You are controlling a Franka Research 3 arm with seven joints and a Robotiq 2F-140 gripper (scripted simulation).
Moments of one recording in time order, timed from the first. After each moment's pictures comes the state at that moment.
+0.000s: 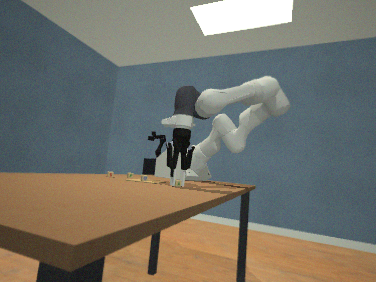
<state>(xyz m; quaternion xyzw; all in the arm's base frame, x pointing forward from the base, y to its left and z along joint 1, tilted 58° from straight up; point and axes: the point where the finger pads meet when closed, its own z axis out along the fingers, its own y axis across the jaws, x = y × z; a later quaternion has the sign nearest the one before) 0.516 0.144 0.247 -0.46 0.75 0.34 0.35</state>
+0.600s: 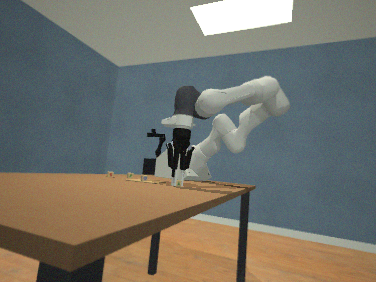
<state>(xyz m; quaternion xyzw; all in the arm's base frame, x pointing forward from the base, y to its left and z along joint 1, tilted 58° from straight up) 0.516 0.144 0.247 -0.46 0.75 0.34 0.35</state>
